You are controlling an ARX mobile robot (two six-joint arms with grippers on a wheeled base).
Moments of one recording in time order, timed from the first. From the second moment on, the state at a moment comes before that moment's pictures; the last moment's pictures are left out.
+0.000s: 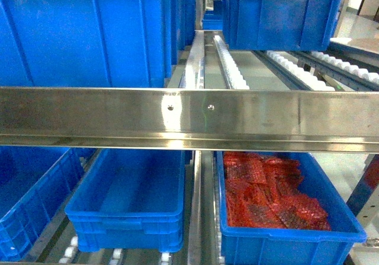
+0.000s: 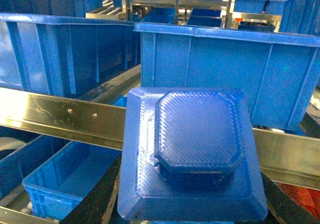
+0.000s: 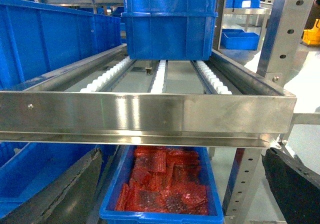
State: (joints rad) left arm -0.21 0.21 0.25 -0.06 -0.41 -0.02; right arm 0.00 0.01 0.01 -0.01 0.00 0.00
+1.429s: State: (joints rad) left arm -0.21 0.21 0.25 -0.06 -0.41 -0.02; right arm 0.00 0.01 0.01 0.00 0.00 0.00
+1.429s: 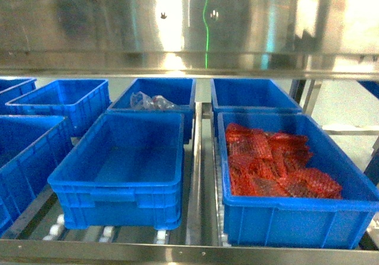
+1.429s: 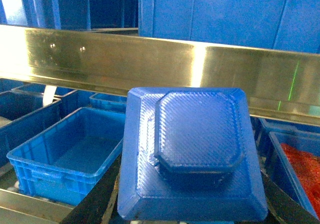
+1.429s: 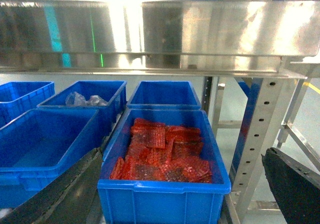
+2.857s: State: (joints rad) left arm -0.21 0.21 0.25 -0.06 -0.41 -0.02; right arm 0.00 0.01 0.01 -0.01 0.00 0.00
